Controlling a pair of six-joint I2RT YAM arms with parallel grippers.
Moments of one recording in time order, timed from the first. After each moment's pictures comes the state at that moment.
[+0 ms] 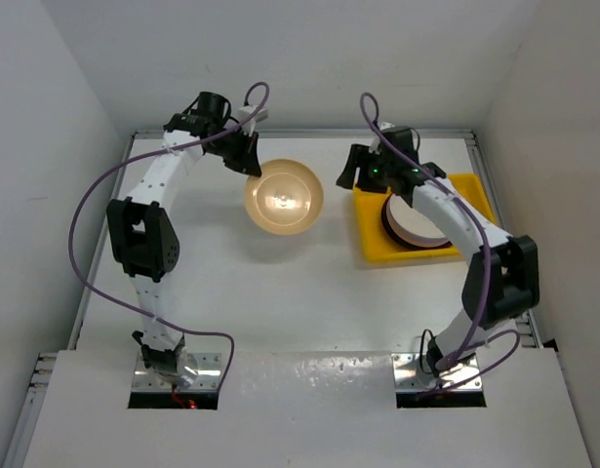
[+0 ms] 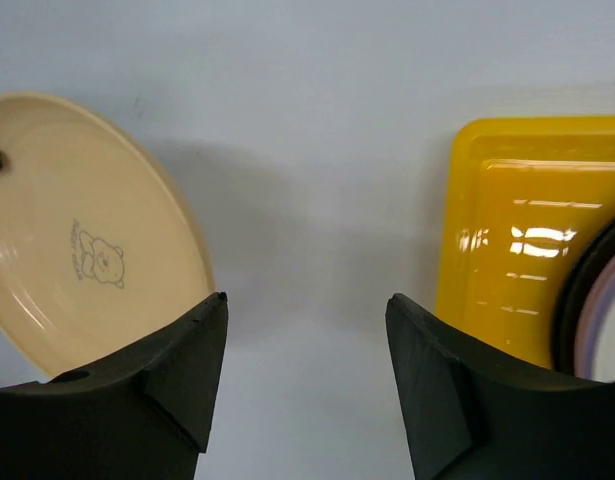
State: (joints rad) left arm -0.18 2.00 1.97 -0.91 0.62 0.25; right arm 0.33 1.66 1.33 -0.36 -0.16 0.40
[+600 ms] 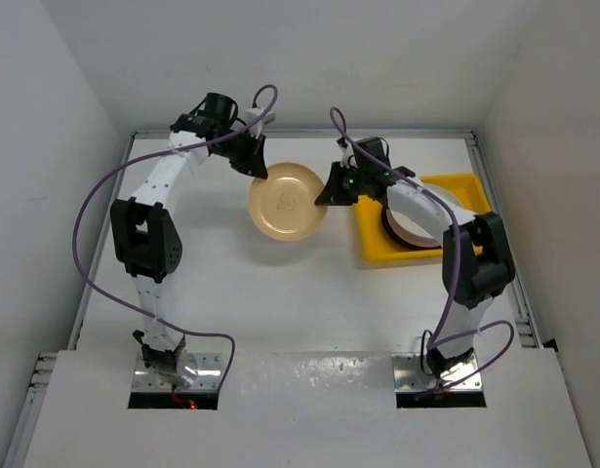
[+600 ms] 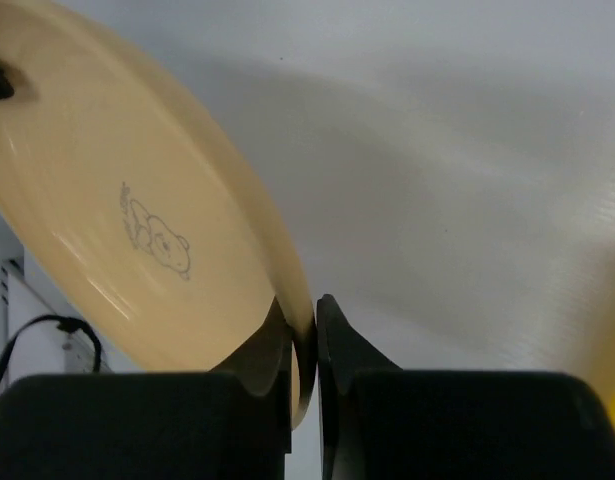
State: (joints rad) left arm -0.22 2.00 1.97 -0.91 0.64 0.26; right arm 0.40 1.81 1.33 -0.28 -0.37 0.45
